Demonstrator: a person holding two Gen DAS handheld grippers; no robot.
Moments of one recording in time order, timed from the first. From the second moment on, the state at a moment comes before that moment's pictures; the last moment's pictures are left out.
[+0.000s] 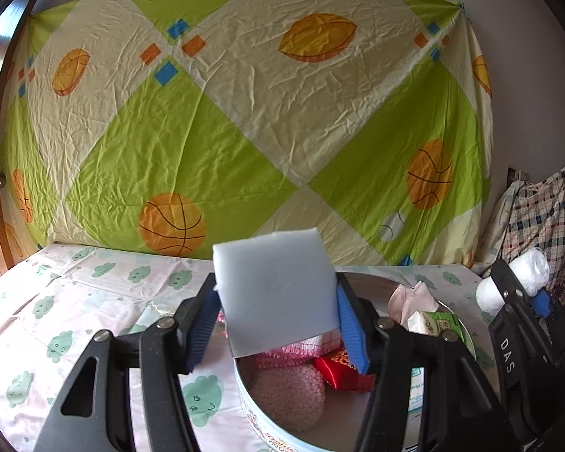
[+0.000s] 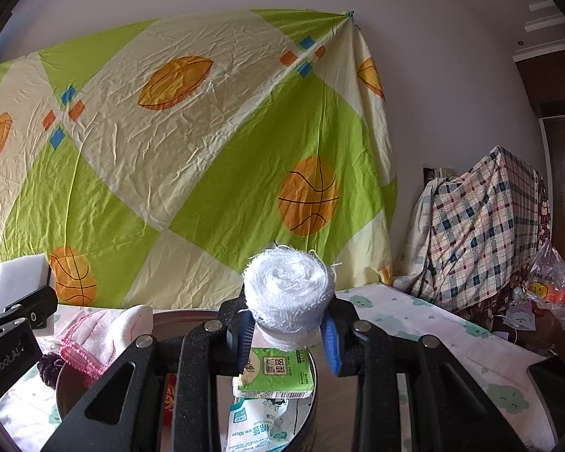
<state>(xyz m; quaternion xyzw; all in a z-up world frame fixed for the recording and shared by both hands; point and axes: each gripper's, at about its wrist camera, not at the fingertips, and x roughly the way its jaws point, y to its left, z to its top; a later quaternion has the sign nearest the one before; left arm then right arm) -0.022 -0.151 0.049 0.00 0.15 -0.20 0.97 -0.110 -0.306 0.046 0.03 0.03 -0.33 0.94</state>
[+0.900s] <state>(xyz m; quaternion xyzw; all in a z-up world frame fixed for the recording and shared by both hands) 0.001 -0.195 0.042 0.00 0.17 -0.22 0.96 -0.081 -0.348 0.050 0.04 0.05 -0.35 0.94</state>
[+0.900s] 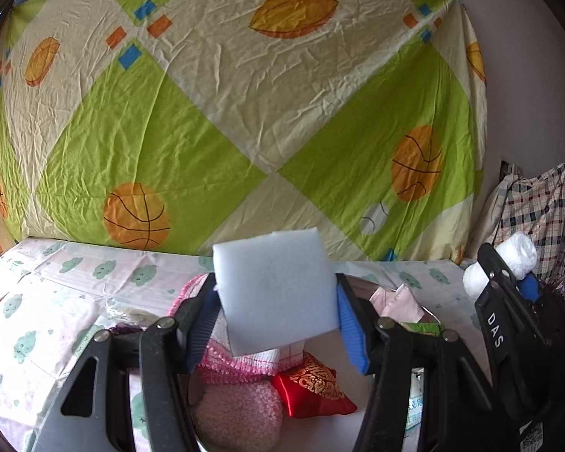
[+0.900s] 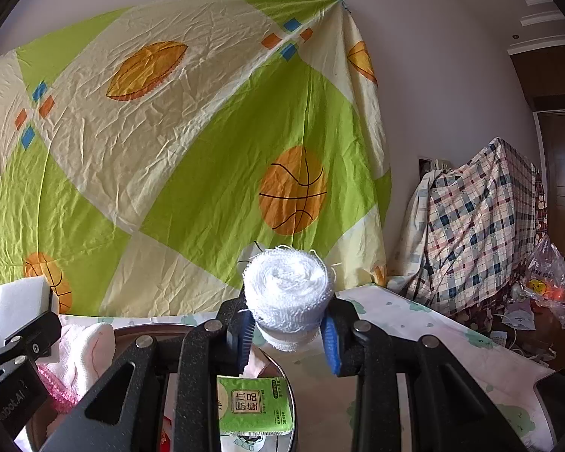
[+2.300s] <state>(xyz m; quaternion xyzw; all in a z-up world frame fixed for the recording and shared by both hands) 0.039 -0.229 0.026 0.08 0.28 -0.26 0.92 0.047 -0.395 0.038 0.20 0.33 -0.12 0.91</state>
